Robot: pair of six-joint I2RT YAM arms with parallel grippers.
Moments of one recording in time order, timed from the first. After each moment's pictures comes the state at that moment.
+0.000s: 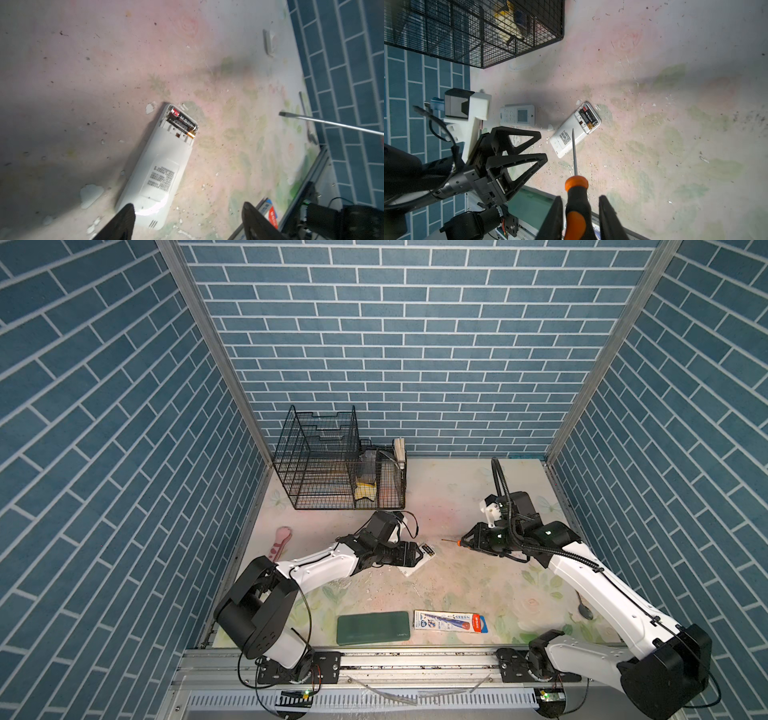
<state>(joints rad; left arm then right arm) -0.69 1.54 0.86 -0.19 0.31 -0.51 0.49 1.17 1.02 -0.78 -0.32 0.59</state>
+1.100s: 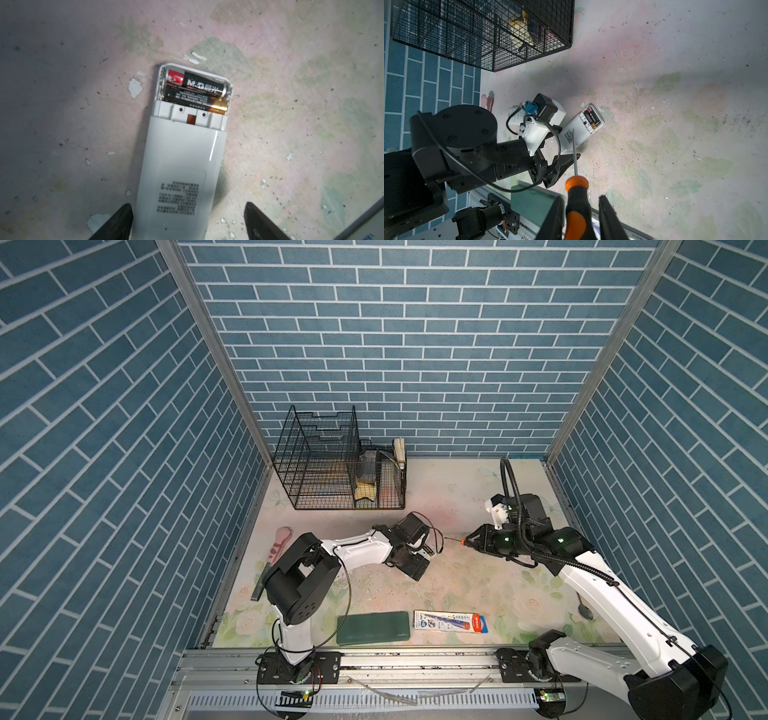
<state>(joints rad) -0.82 1.82 1.13 -0.50 0.09 -0.17 0.49 1.08 1.02 -0.79 -0.31 0.58</state>
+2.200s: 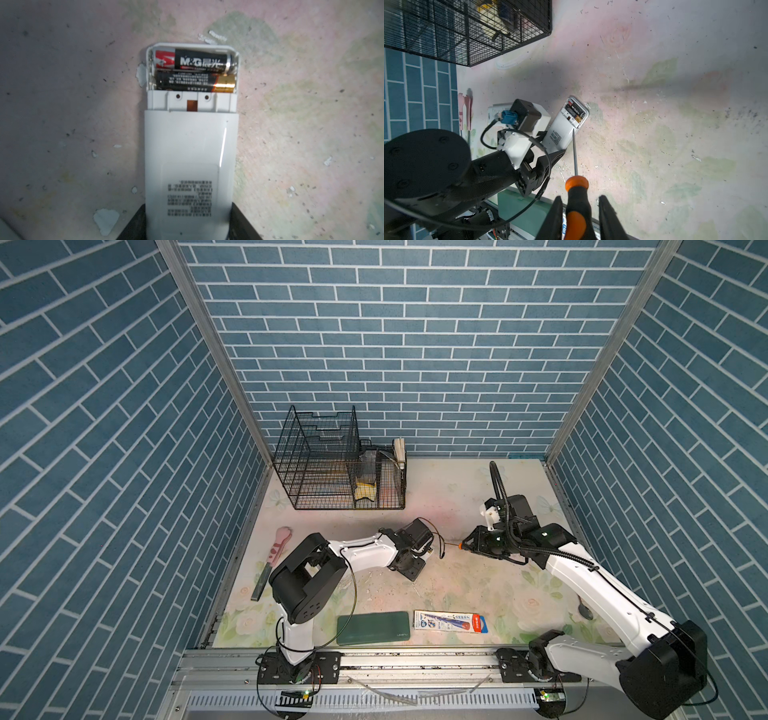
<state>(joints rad) -0.85 1.86 1.14 -0.51 -0.02 -0.20 0.48 1.20 0.97 -0.73 -0.30 0.59</state>
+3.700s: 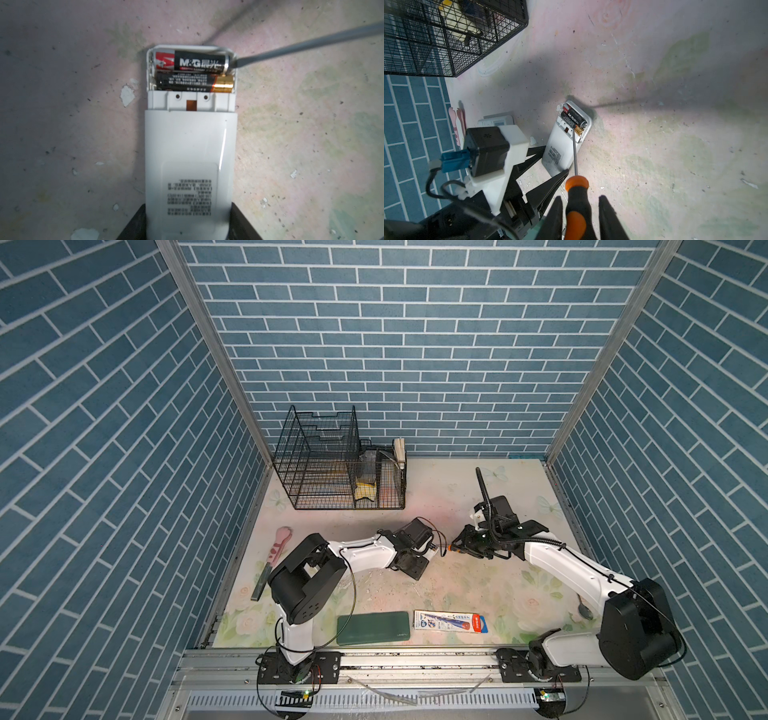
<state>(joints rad) -0.85 1.85 1.11 -0.43 0.04 -0.23 0.48 1.37 0.92 -0.55 -0.35 0.71</state>
